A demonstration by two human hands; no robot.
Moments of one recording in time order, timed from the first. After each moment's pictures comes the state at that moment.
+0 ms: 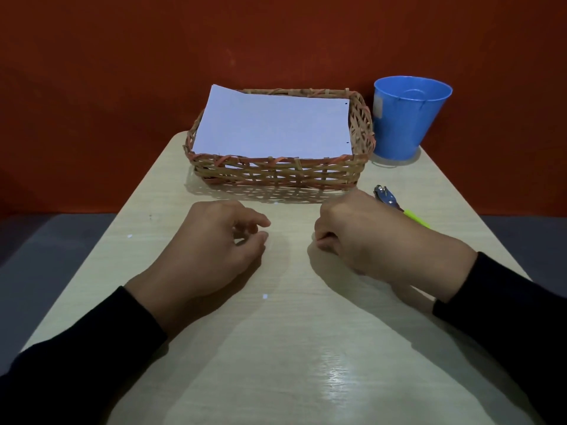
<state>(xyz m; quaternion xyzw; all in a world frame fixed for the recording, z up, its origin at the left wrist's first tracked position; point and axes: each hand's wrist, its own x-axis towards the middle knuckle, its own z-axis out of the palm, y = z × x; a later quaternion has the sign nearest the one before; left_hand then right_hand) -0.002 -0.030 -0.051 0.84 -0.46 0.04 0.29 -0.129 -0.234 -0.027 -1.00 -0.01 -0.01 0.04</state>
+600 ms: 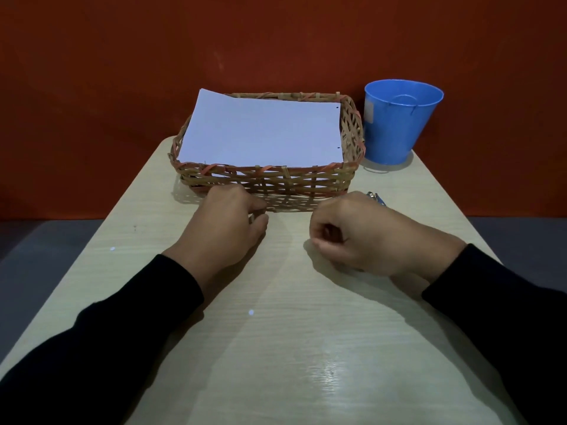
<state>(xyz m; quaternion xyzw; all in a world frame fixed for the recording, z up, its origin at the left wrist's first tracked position) 0.025 -0.086 -0.055 0.87 -0.45 0.07 0.19 -0.127 -0.260 -0.031 -0.98 -0.04 -0.05 0.17</state>
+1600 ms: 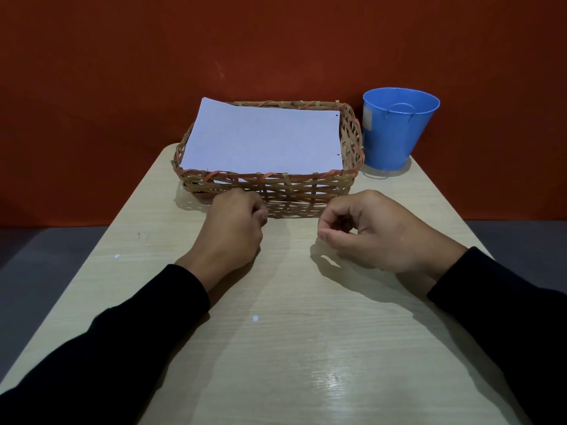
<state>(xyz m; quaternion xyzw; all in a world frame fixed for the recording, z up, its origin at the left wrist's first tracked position) 0.024 -0.097 -0.058 0.89 -0.37 0.04 0.27 -0.134 -0.271 -0.033 -0.93 0.02 -0.11 0.36</state>
